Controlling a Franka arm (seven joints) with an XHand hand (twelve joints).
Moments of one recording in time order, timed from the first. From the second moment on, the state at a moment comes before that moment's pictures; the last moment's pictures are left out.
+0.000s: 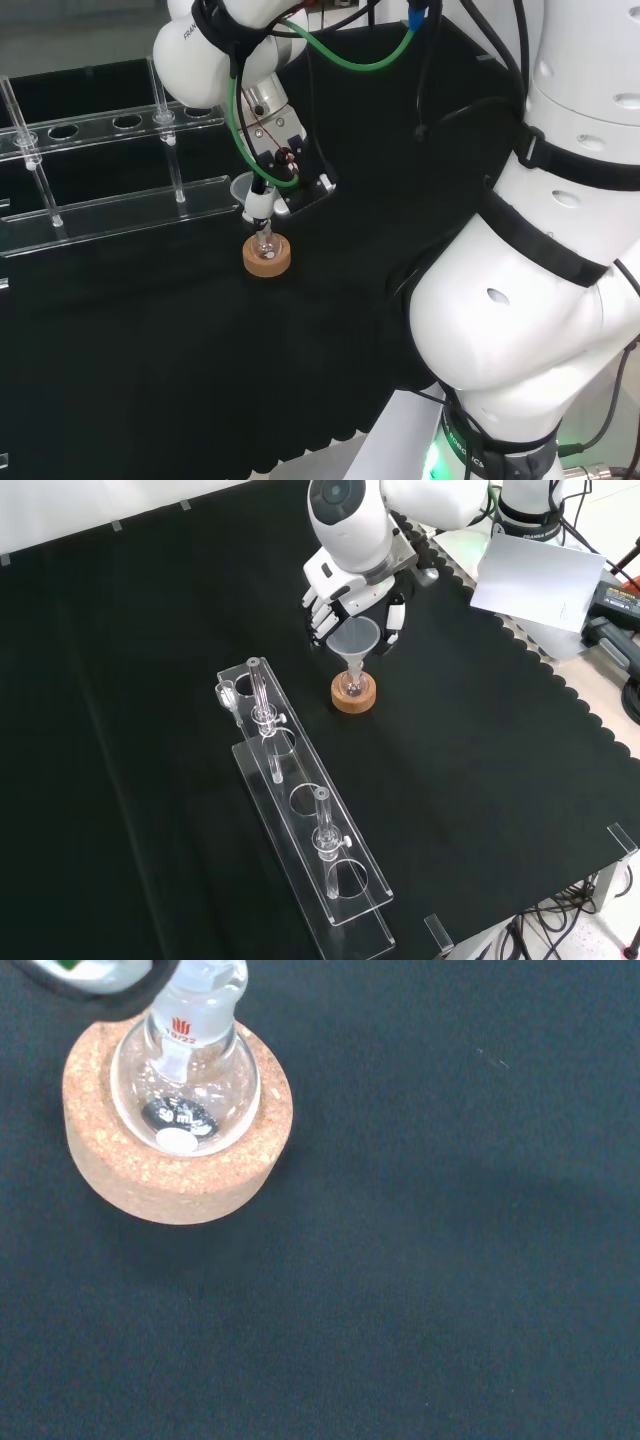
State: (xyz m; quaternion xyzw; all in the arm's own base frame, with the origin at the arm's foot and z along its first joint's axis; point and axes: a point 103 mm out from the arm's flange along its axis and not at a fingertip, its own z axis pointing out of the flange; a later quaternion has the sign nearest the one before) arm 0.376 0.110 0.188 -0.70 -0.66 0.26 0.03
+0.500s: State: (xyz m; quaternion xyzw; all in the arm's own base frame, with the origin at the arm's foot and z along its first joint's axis) arm 0.376 0.110 0.184 -0.70 -0.66 0.26 0.04
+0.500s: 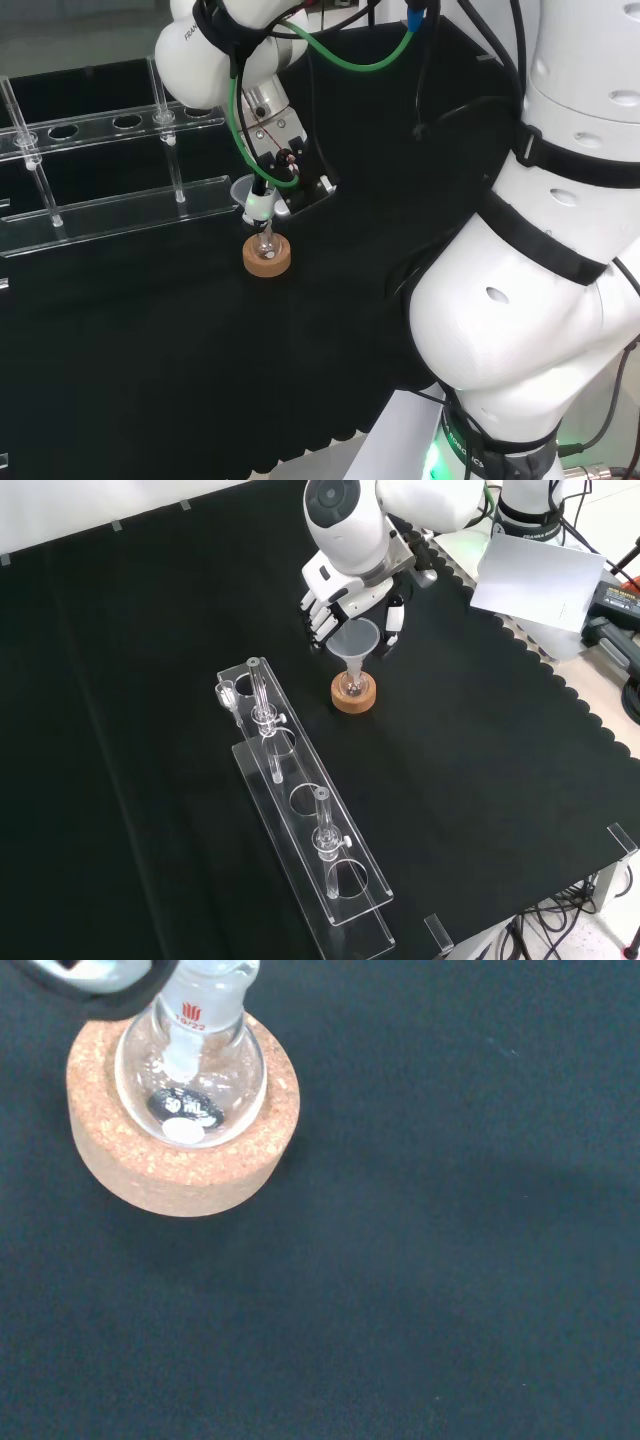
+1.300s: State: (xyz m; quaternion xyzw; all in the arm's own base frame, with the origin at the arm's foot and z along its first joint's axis) arm 0.371 0.110 0.185 -0.69 -0.68 0.25 0.05
